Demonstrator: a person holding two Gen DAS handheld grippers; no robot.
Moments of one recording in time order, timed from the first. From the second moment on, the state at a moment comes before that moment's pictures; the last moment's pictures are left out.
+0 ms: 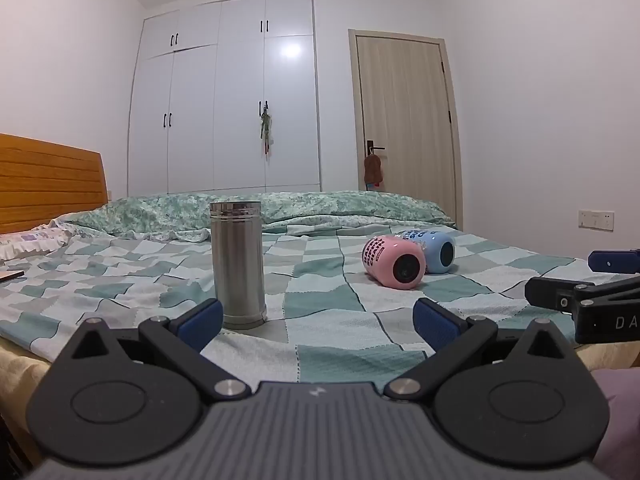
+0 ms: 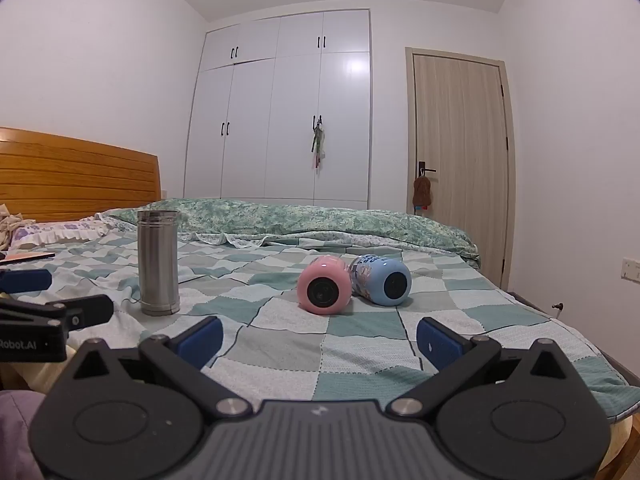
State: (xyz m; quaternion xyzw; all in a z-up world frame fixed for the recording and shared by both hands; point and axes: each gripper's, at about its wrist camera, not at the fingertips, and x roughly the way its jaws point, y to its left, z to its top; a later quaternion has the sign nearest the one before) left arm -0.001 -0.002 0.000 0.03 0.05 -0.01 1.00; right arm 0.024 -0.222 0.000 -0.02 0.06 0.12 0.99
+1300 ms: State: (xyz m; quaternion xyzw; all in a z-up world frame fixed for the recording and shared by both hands) left arm 0.001 0.001 -0.001 0.03 0.06 0.00 1.00; right arm 0.024 -0.223 0.000 -0.02 0.06 0.12 0.99
